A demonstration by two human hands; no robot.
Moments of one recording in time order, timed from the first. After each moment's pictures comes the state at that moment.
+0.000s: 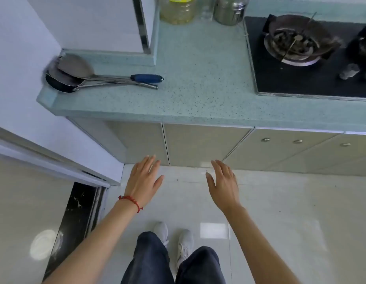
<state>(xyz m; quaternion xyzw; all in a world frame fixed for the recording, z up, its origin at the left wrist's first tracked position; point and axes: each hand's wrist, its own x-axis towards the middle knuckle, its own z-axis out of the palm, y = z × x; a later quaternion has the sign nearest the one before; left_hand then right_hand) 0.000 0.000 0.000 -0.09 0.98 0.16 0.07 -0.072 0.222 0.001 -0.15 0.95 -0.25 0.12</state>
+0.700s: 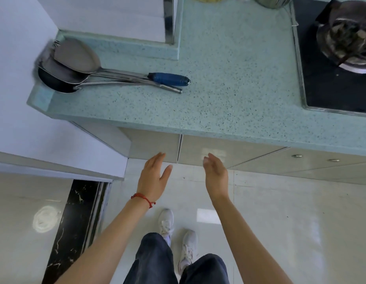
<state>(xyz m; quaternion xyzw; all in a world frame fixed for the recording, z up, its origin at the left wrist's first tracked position) -0.072 -0.066 -0.047 -0.23 0.88 0.41 0.03 -0.142 0.087 -0.030 0.16 0.76 -0.59 0.23</state>
